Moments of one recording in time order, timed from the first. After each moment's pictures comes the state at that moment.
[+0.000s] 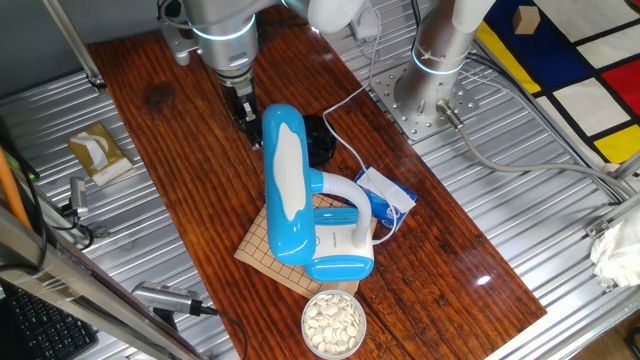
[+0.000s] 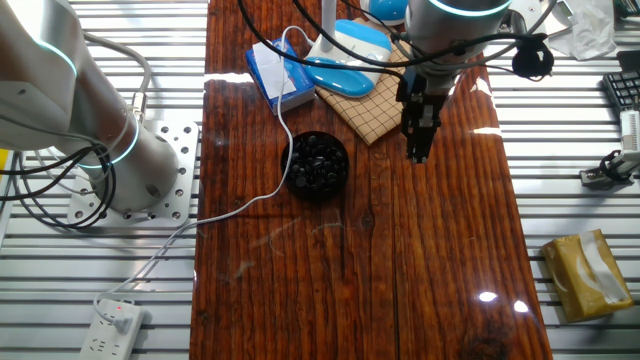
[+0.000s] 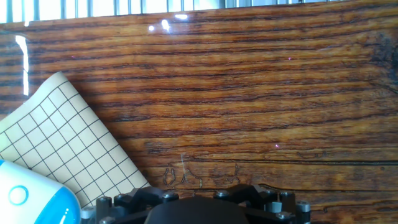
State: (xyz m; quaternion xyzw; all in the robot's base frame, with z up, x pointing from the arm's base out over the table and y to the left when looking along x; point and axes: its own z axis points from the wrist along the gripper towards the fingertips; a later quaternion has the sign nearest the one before) arm 0.500 0.000 0.170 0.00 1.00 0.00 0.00
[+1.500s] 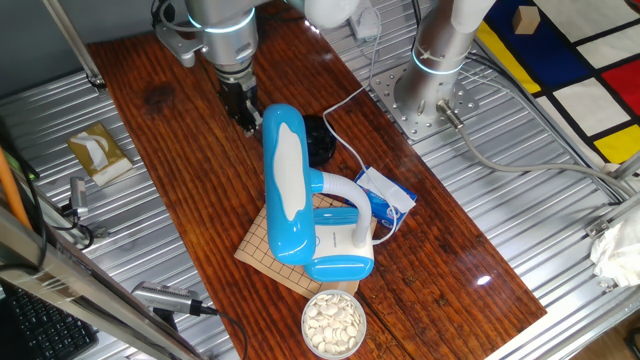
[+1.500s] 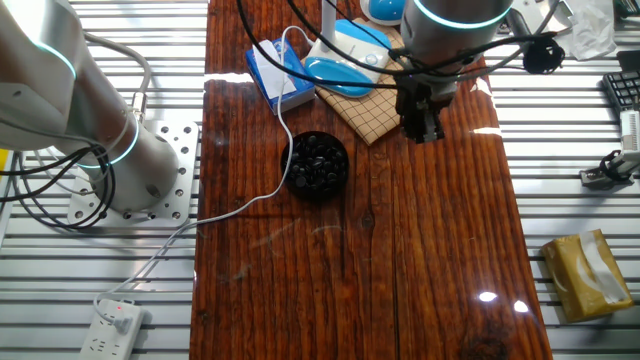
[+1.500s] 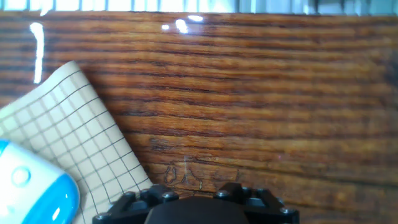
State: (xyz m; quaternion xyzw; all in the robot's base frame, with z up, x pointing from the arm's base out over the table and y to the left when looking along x) arm 0.500 0.000 0.170 -0.12 0.99 0.02 0.00
